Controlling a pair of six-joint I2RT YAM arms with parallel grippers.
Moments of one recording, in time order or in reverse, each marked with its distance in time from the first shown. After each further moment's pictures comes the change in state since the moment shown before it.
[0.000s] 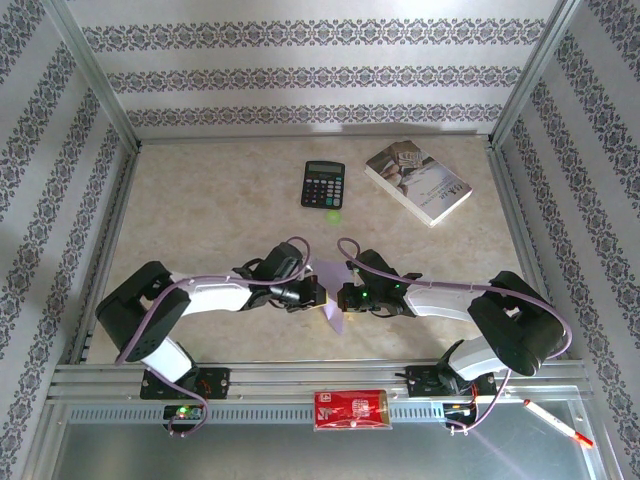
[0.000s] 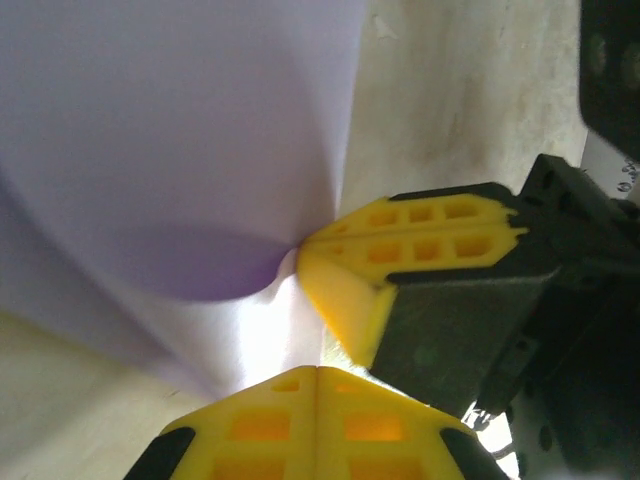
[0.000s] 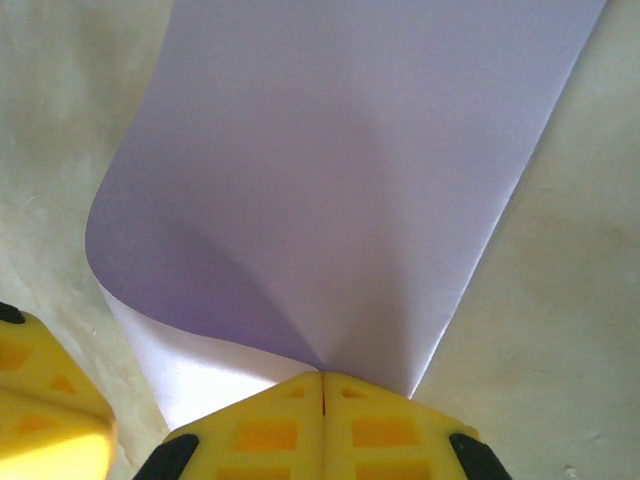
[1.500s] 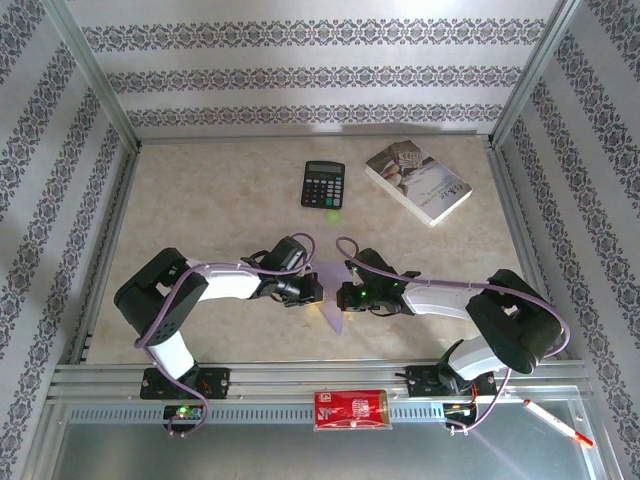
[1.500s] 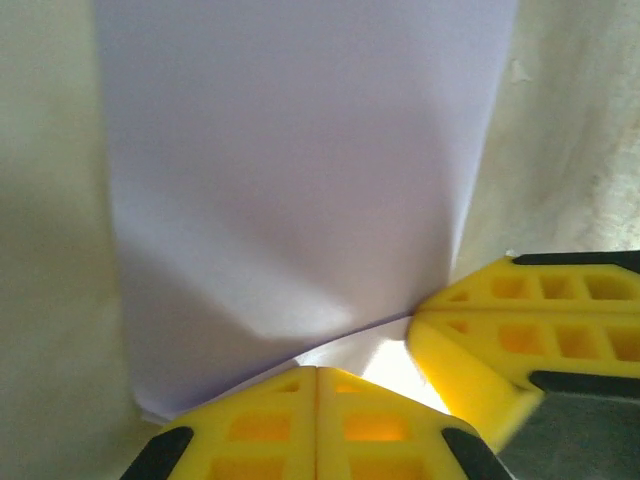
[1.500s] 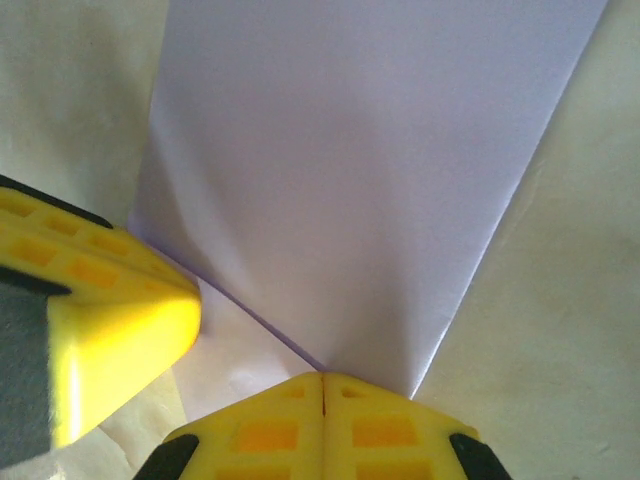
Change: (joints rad) left arm 0.055 0.112 0.076 -0.130 -0.024 0.120; right arm 0.000 0.016 0.020 -0.018 -0.004 -0.010
